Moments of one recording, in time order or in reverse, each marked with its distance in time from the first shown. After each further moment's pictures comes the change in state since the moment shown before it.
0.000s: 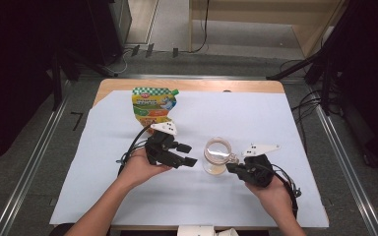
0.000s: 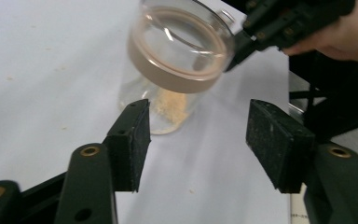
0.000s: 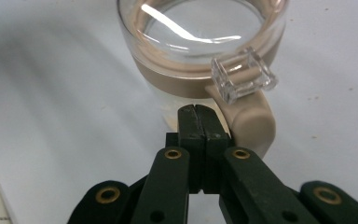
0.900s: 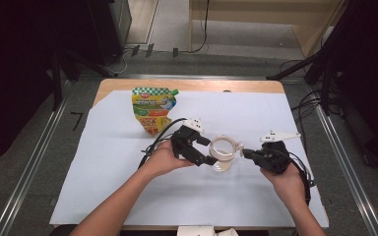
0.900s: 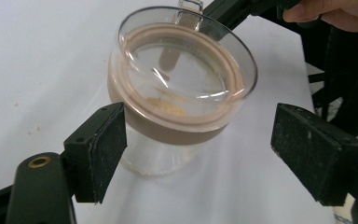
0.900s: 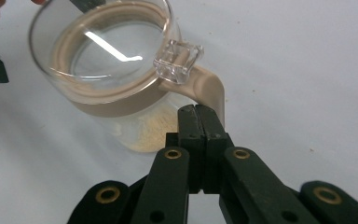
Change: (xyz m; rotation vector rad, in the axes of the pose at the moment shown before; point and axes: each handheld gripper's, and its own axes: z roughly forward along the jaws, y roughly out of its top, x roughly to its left) left arm 0.010 0.034 0.061 0.028 -0.007 0.111; right arm -0.048 0.005 -0.019 -0.042 -0.089 0.072
